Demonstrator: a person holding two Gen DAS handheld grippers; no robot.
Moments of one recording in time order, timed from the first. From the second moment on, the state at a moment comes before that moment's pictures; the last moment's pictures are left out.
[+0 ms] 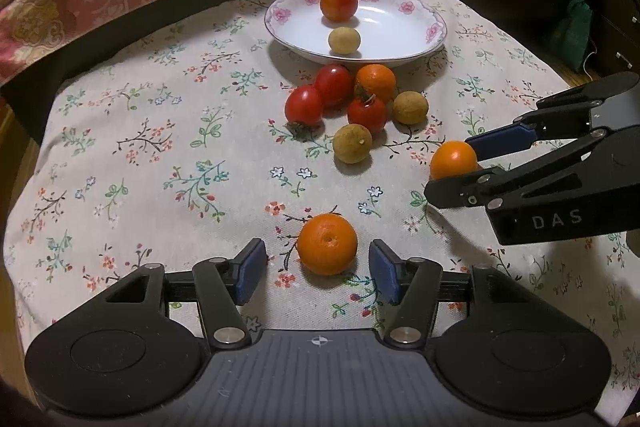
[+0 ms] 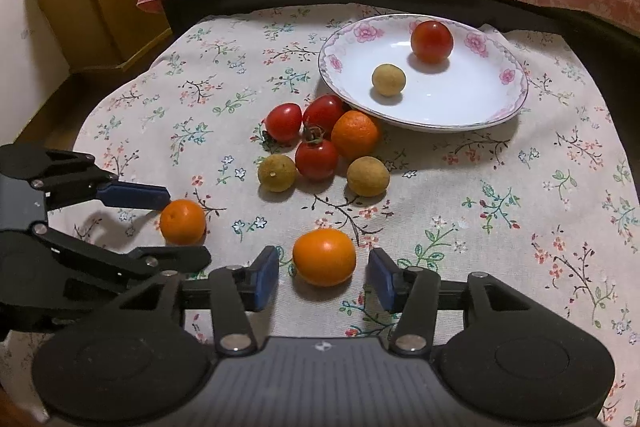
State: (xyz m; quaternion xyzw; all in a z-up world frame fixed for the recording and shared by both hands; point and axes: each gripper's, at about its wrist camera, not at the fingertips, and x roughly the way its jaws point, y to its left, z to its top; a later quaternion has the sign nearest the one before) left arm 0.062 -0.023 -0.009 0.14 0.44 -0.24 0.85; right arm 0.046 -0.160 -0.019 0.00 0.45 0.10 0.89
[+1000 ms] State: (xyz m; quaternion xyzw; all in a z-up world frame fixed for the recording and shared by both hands) left arm 0.069 -0.033 0.009 0.13 0.43 -0.26 0.86; right arm 0.049 -0.158 -0.008 0.00 0.44 0.11 0.89
